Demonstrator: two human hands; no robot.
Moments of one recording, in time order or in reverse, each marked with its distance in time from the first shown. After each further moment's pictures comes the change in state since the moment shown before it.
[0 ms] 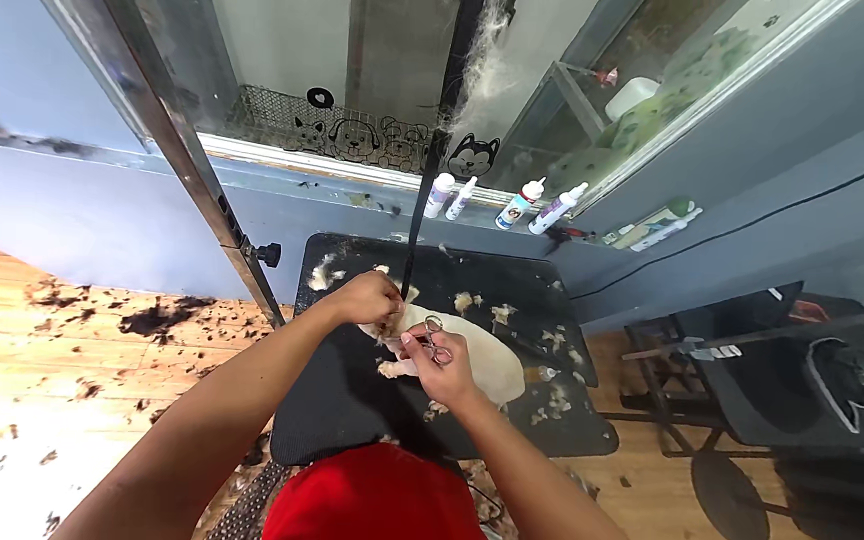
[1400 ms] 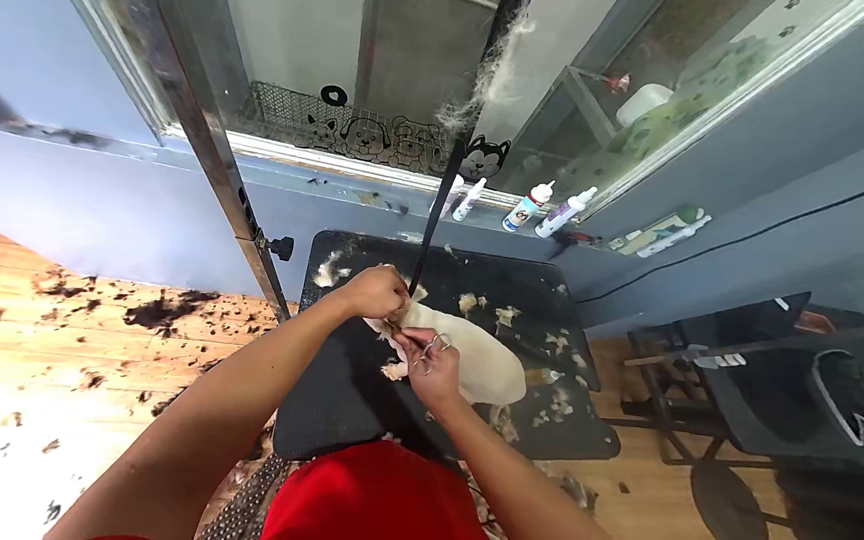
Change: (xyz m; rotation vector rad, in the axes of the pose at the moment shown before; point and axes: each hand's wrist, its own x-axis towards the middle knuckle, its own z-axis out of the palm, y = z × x) left_hand 0.001 0.005 -0.004 0.102 -0.012 -0.029; right_hand -0.025 0.032 0.036 -0.054 0.193 -0.022
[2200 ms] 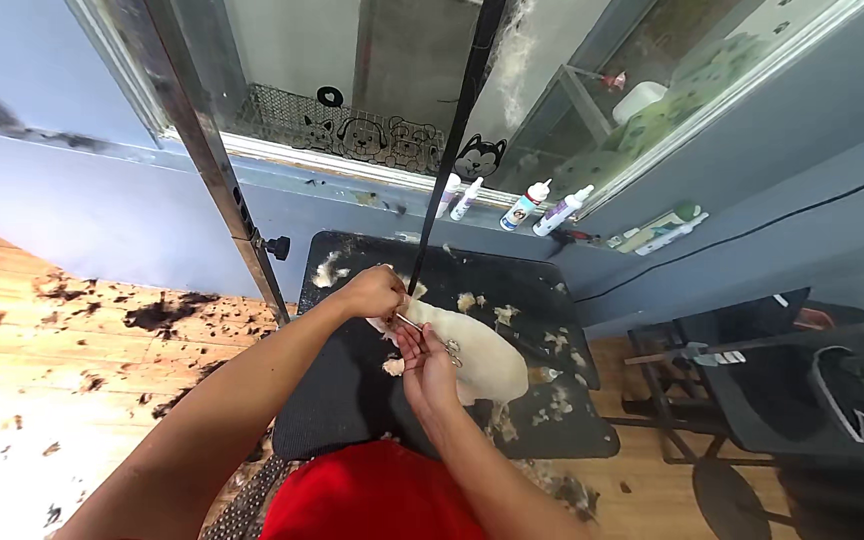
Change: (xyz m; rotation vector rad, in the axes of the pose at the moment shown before) left_hand 0.002 -0.004 0.009 -0.117 0.055 -0.047; right_hand 0.011 -0.035 0.011 1.001 0.554 0.975
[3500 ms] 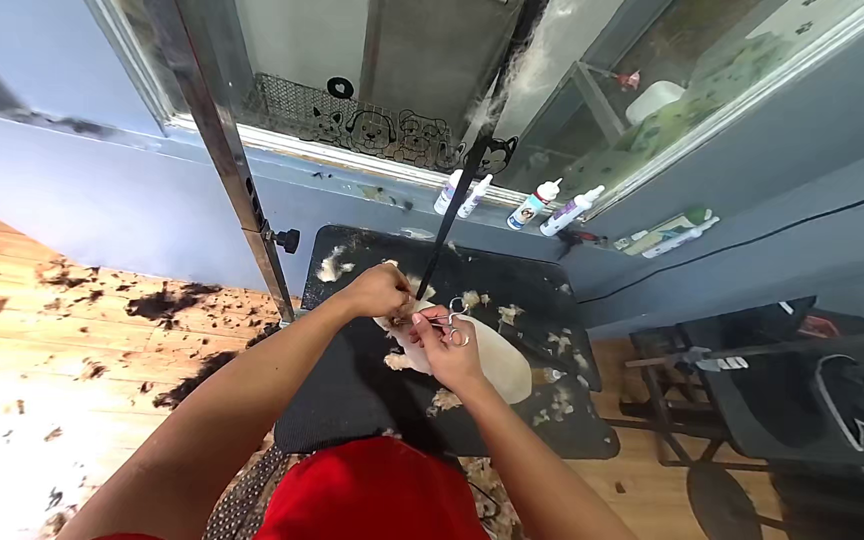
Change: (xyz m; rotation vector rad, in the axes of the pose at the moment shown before) left_hand -0.005 -0.004 0.004 -0.057 0.019 -0.003; right_hand 0.019 -0.043 -0.001 -1.128 -0.580 -0.695
